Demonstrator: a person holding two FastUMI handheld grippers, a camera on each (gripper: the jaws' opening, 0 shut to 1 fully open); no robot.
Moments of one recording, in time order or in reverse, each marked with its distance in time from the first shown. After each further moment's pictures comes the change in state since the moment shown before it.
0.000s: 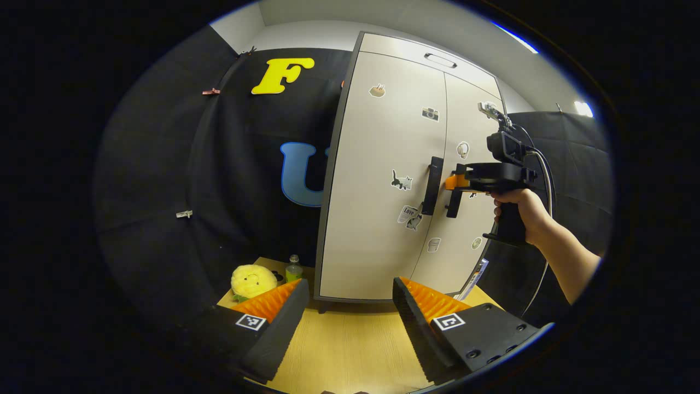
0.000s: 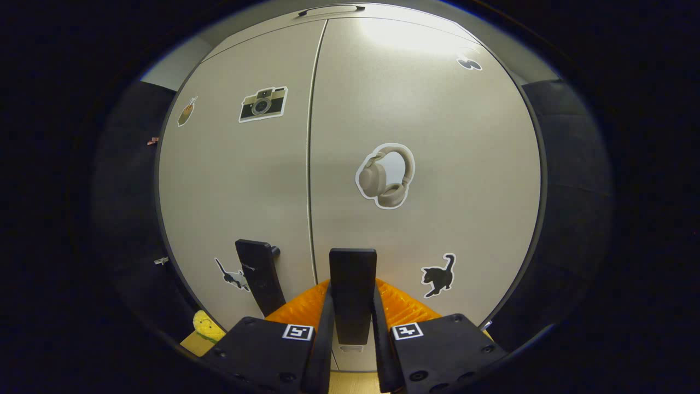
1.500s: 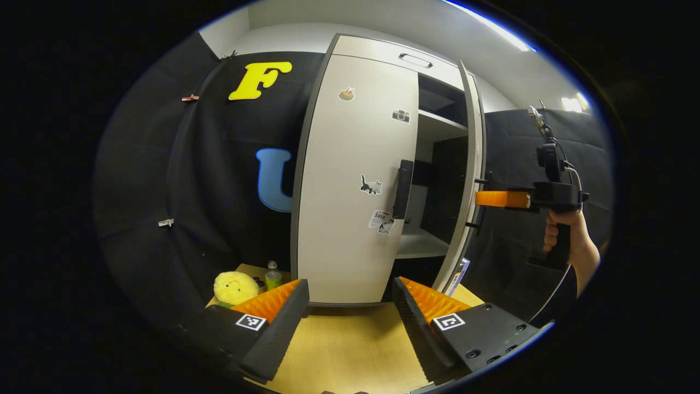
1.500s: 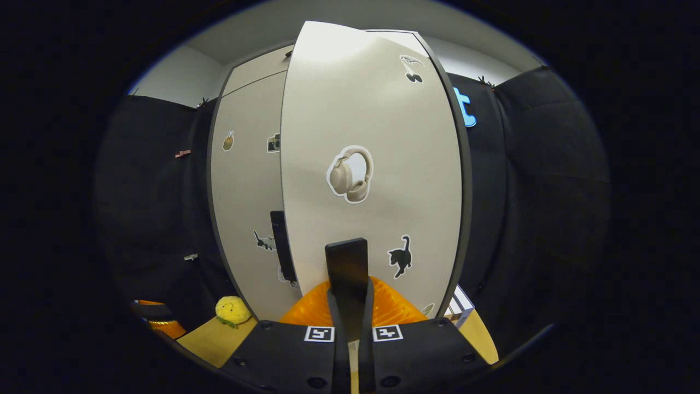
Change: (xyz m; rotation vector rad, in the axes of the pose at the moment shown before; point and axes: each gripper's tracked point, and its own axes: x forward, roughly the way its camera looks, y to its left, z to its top) left arm 0.001 -0.044 0.012 0.037 -0.016 -0.093; right arm -0.108 -0.046 -0.008 0.049 -0.014 0.122
